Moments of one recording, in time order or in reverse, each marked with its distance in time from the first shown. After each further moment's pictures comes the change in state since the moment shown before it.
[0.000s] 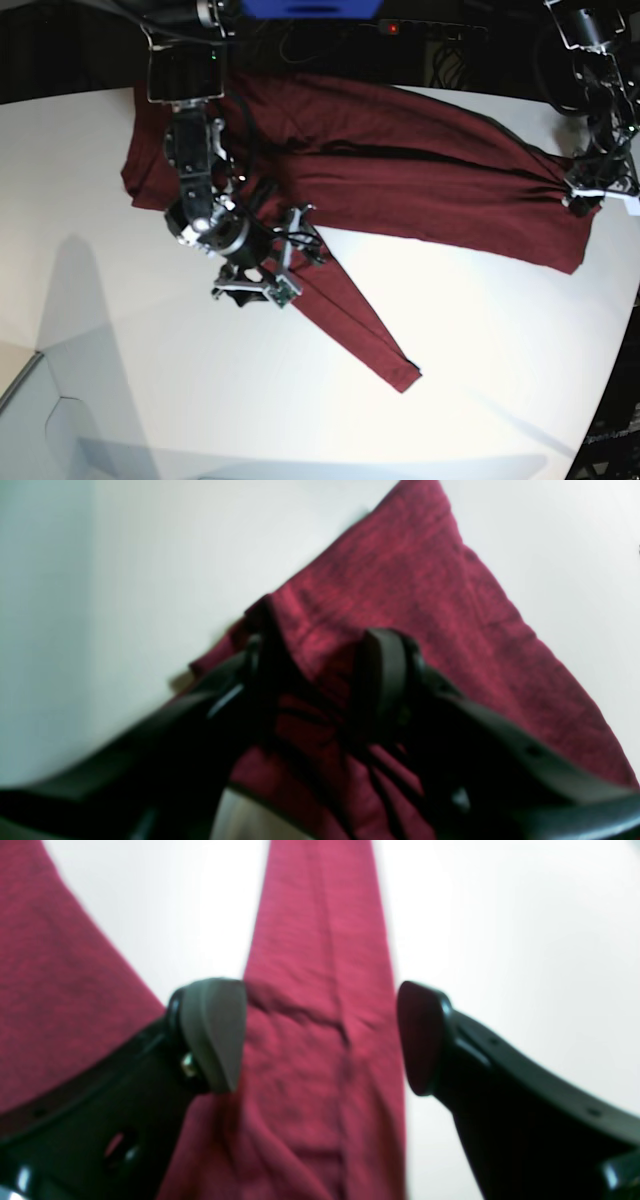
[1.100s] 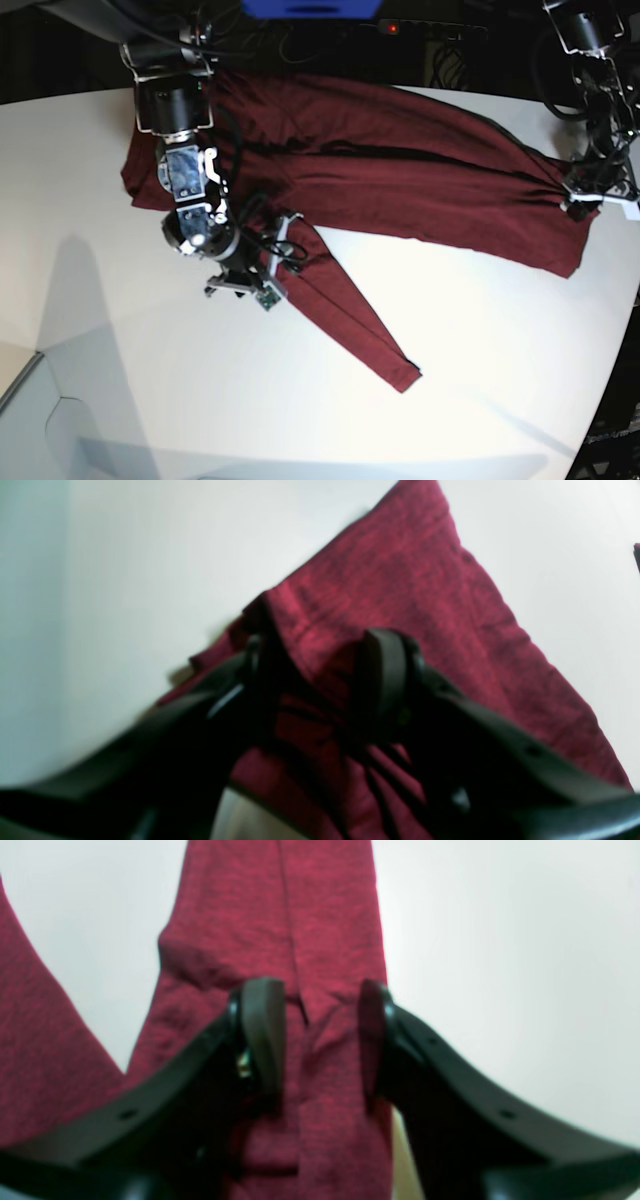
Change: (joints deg) left arm -1.1 0.2 0.0 -0.4 0.2 0.0 0.4; right arm 5.6 3.6 0.3 -14.6 0.0 -3.5 6.0
